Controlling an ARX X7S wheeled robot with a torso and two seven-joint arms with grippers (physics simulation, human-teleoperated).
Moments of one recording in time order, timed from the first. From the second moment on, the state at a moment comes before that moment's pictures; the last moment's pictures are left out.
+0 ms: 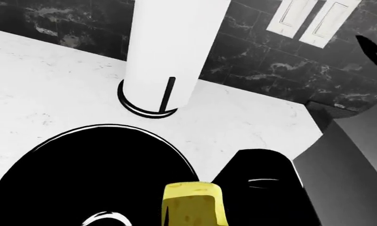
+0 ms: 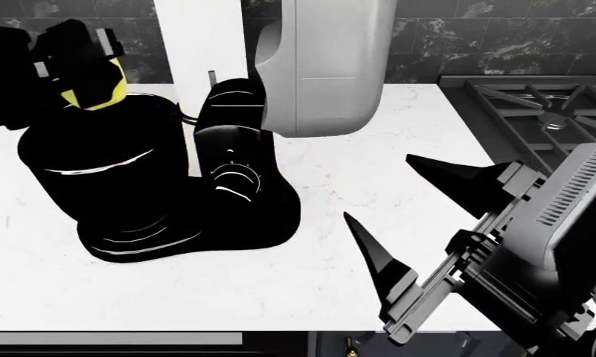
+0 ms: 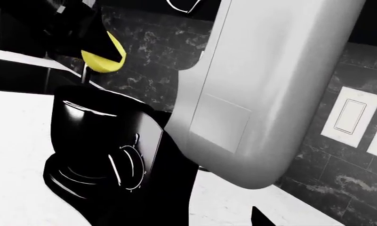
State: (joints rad) left arm -1.53 -0.86 0.58 -0.03 -2.38 -0.96 -1.25; right arm 0.47 1.04 -0.28 -0.85 1.05 0.44 0.14
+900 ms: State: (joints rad) left arm -1.56 -0.81 0.70 -0.18 -2.25 -1.00 -1.25; right arm 0.46 1.04 -0.29 -0.84 1.04 0.43 0.14
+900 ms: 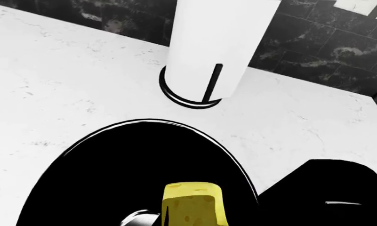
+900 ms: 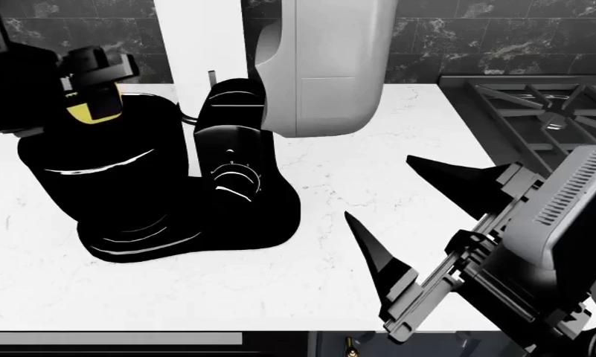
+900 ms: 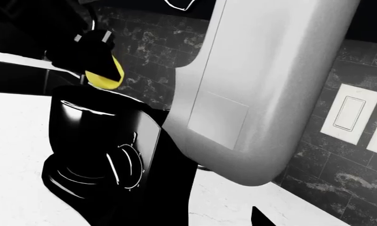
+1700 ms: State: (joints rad) left arm -1.63 -0.72 0.79 -0.35 -2.12 -1.06 -1.19; right arm 0.43 1.03 -0.29 -0.82 1.02 0.40 0.12
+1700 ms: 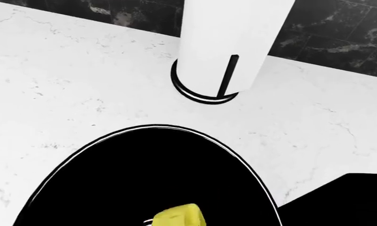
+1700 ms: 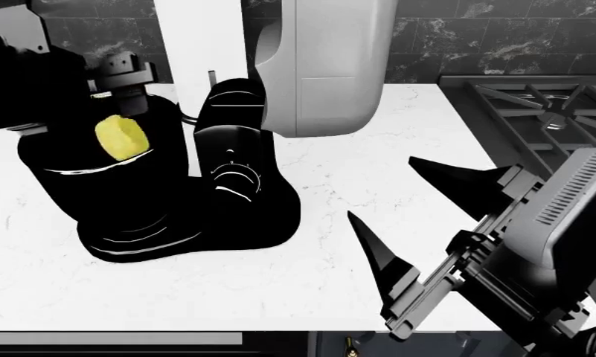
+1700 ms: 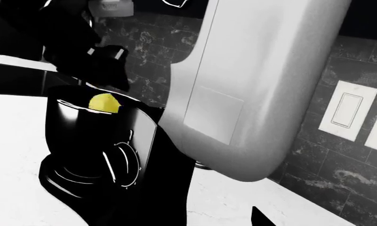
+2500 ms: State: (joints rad) left arm -1.64 -0.89 0.73 -0.07 -2.37 -1.01 -1.37; right arm 0.43 1.03 -0.29 -0.81 1.02 0.40 0.13
